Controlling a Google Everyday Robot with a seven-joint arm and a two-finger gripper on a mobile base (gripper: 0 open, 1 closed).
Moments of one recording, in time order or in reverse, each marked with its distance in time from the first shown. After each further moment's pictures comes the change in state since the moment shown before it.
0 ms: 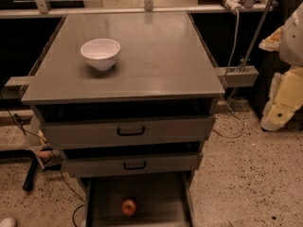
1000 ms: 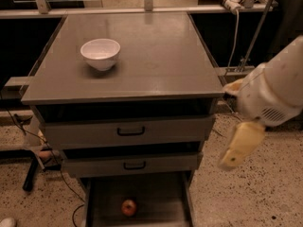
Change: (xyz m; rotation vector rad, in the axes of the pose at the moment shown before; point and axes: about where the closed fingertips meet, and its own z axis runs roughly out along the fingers) arm -0.032 0.057 0.080 -0.081 -0.147 0.008
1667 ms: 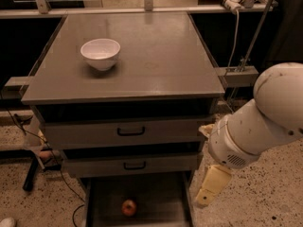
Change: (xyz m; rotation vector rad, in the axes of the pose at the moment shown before) arm 0.002 0.063 0.100 -0.130 -0.055 0.045
